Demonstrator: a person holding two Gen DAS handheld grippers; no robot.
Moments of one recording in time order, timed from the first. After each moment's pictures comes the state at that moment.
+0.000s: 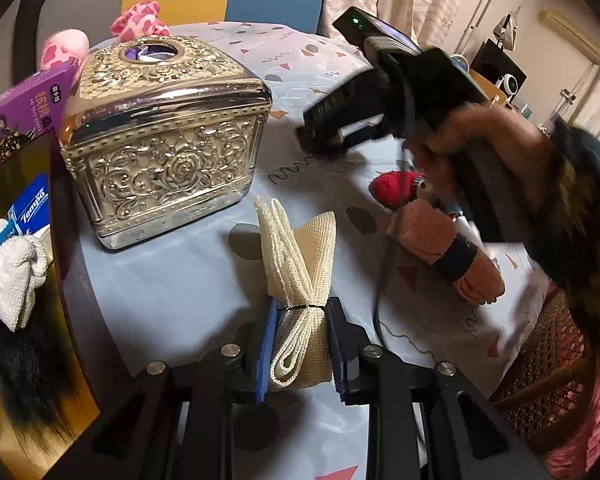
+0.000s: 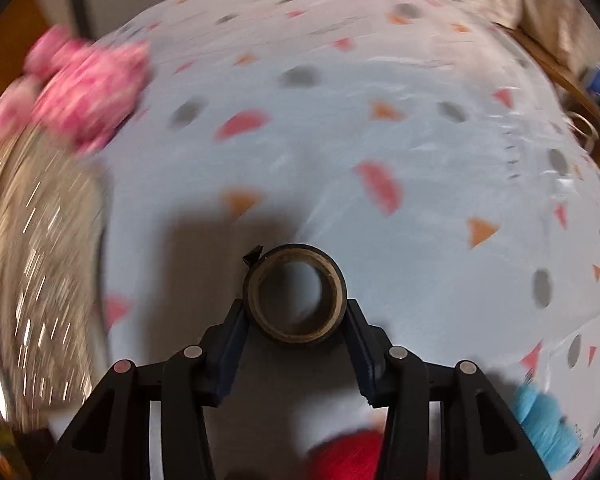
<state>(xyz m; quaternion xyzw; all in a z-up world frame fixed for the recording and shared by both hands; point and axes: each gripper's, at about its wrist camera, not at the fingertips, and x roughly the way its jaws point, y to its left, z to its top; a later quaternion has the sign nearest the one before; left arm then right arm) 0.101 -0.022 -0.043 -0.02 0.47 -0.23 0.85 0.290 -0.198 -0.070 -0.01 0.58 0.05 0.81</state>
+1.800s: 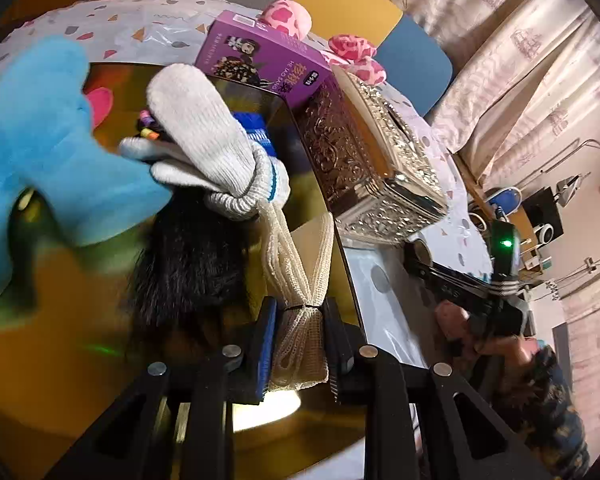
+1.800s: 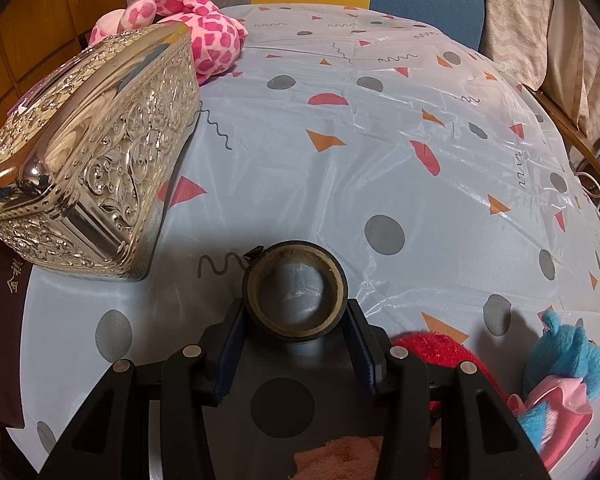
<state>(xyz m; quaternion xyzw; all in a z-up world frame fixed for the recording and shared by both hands) 0.079 0.132 -0.038 -0.26 0.47 -0.11 0.84 0.191 -0.173 -0.077 -0.08 0.50 0.09 0.86</state>
